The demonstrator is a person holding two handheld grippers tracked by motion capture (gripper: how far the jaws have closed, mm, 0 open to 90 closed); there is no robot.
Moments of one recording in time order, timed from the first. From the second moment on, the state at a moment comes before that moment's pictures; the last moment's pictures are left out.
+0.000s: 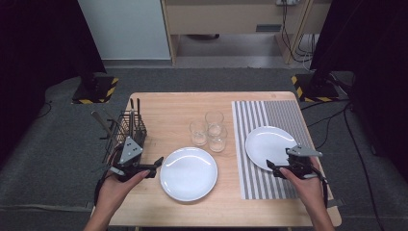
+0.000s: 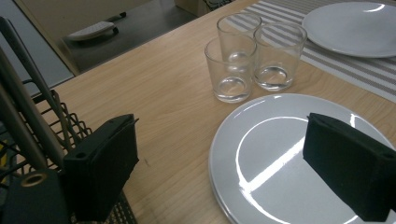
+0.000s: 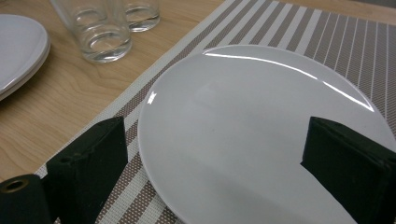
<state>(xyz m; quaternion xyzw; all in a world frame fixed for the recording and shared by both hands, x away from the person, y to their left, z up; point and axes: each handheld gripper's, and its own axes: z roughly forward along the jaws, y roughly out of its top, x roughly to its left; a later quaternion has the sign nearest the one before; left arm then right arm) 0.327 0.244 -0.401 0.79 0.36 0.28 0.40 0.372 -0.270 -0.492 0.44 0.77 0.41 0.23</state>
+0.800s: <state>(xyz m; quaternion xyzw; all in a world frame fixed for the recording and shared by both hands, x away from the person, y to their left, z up) 0.307 0.315 -0.374 0.77 0.39 0.31 0.41 0.370 -0.268 -0.494 0.43 0.77 0.41 0.22</state>
